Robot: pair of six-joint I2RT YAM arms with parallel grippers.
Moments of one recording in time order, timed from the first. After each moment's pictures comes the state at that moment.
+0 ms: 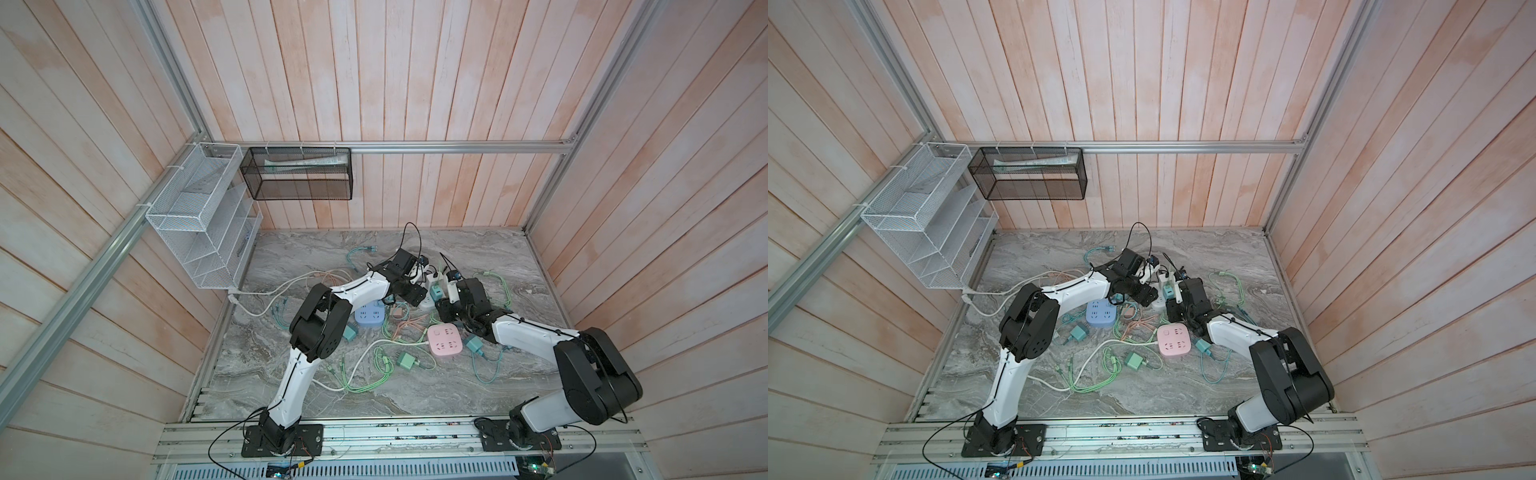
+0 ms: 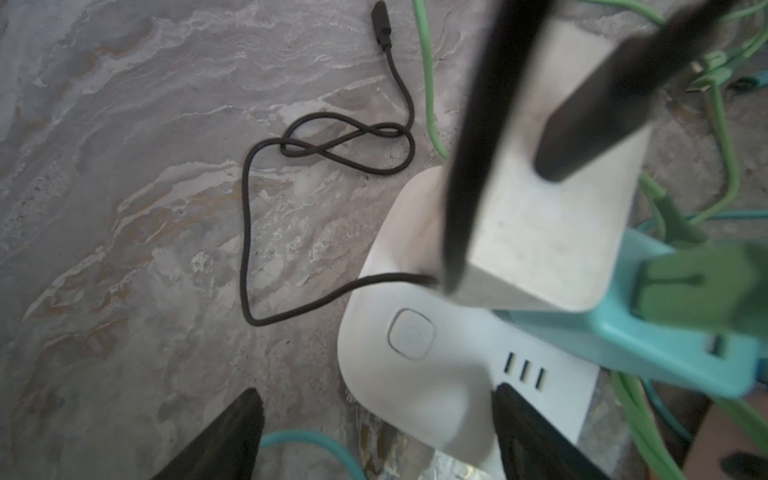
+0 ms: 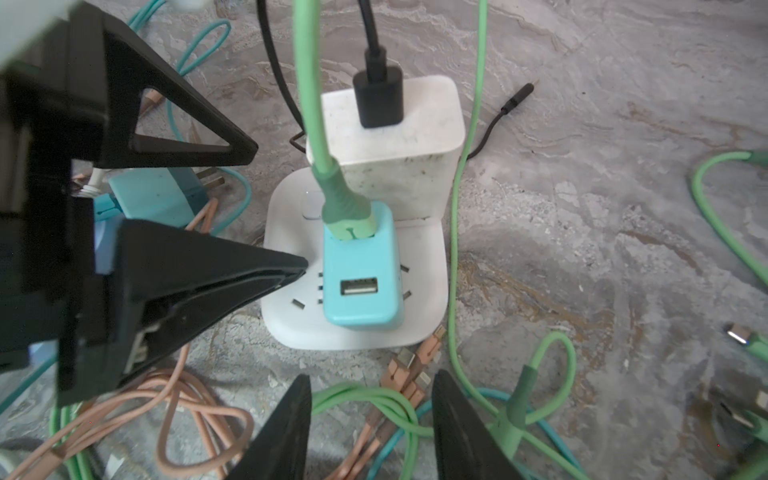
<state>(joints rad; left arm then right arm) -0.67 2.25 1.72 -0.39 0.16 0.10 0.45 1.51 0.70 0.07 0.00 0.20</state>
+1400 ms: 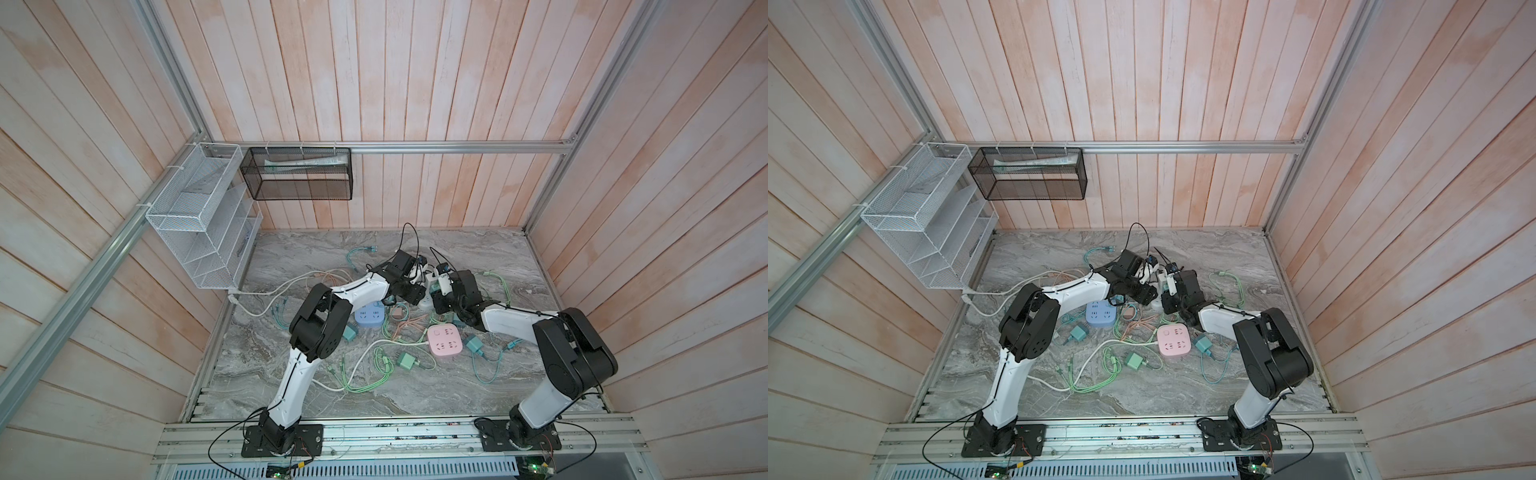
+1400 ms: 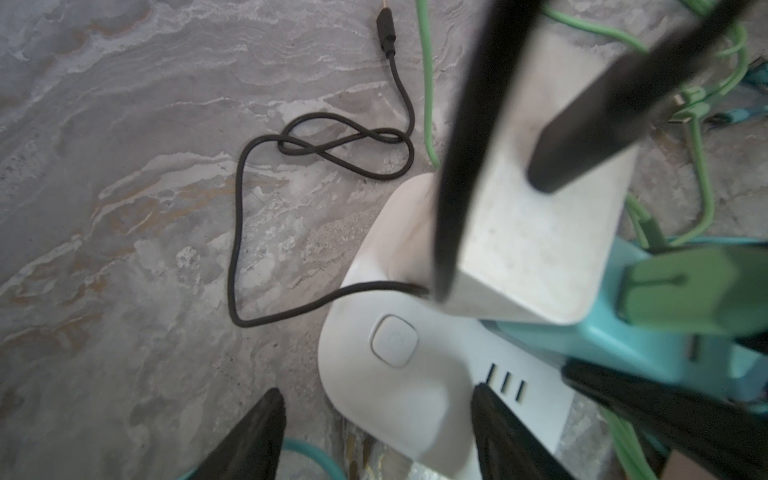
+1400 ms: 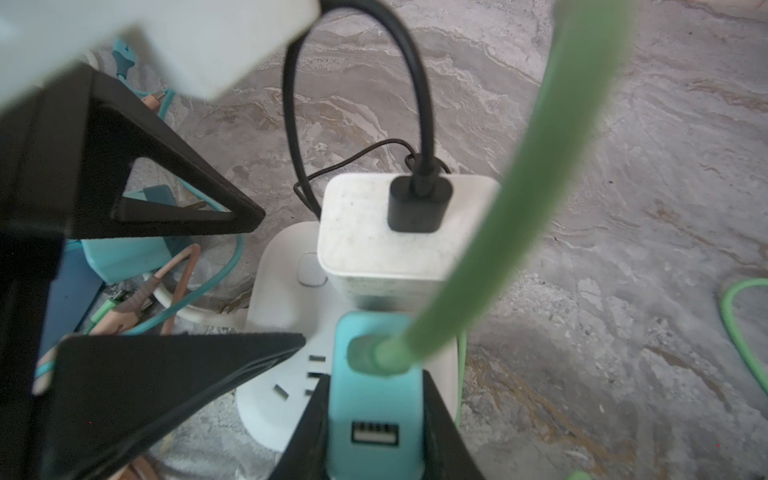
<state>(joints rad) -0.67 2.25 1.69 -0.36 0.17 0.03 0.44 1.67 0.81 0.15 -0.02 0.07</state>
